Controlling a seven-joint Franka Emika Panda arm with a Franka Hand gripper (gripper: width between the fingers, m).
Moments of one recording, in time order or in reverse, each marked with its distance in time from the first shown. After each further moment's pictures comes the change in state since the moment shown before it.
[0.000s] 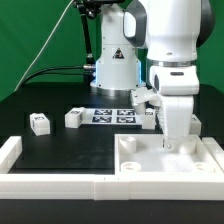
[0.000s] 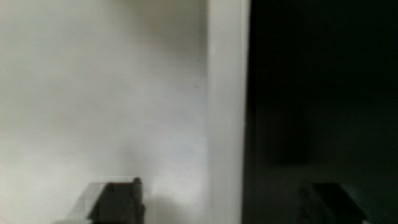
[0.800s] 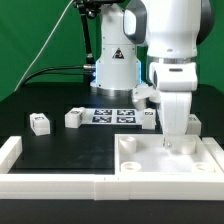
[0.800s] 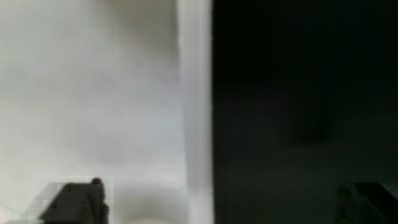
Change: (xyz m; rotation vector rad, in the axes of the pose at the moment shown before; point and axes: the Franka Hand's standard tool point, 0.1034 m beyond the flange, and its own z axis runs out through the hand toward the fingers) arm 0.004 -0.013 -0.018 -0.019 -0.003 0.077
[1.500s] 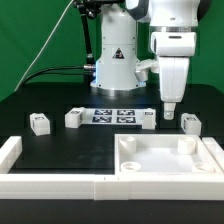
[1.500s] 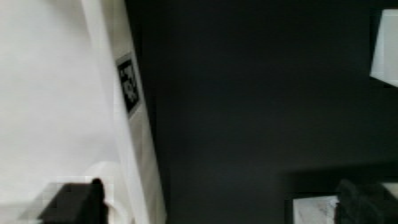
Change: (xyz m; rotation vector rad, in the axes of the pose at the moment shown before) arm 0.001 -0.025 -0.033 -0.032 -0.005 0.042
